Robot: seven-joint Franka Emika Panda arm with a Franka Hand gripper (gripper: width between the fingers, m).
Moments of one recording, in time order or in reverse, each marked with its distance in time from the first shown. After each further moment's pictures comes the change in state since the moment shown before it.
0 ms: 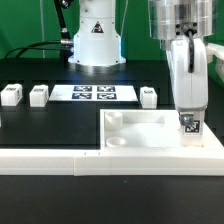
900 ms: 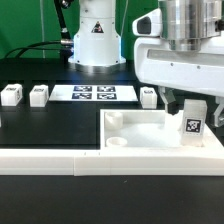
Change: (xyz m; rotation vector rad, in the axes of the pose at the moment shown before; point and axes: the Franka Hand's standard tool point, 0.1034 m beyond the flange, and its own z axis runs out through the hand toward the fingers) arm -0.012 0.003 0.002 0.010 0.044 -1.018
